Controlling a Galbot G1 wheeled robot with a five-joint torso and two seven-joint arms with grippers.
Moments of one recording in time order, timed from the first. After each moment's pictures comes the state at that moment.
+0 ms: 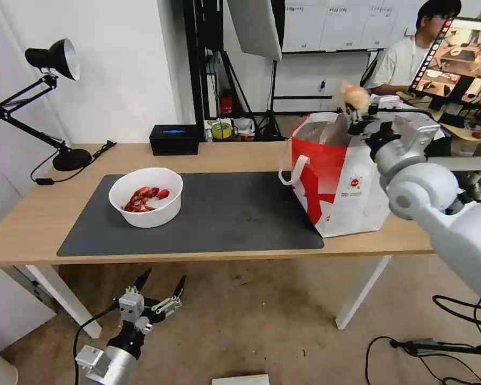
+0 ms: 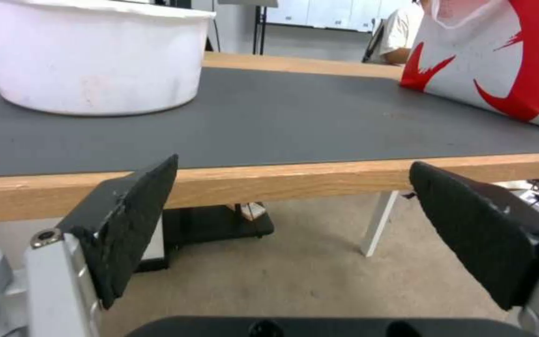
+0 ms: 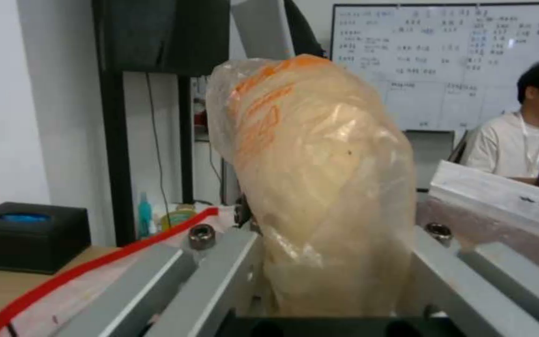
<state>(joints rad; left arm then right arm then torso) 1.78 -1.16 -0.54 -2.09 -0.42 -0.20 0.12 -0.43 0.63 -0.03 1.83 1.01 -0.17 0.40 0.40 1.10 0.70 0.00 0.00</state>
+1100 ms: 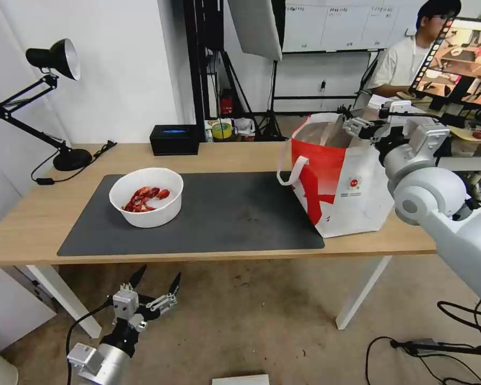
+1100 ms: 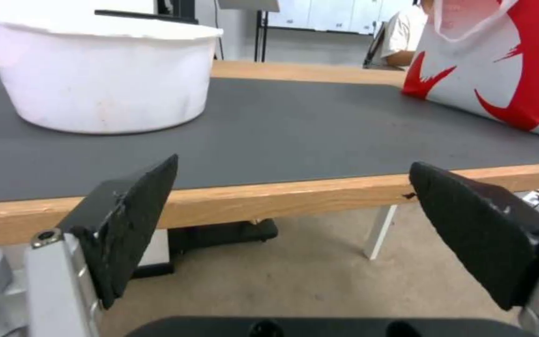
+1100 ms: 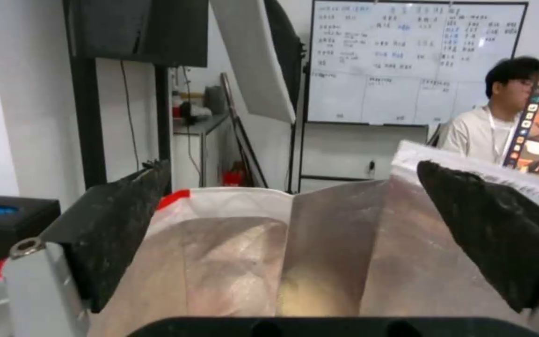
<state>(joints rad) 1.80 -1.13 -0.57 -2.12 -0.44 -0.19 0.11 -0.49 0.62 0.01 1.87 0.99 -0.19 0.46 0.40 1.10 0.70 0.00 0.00</state>
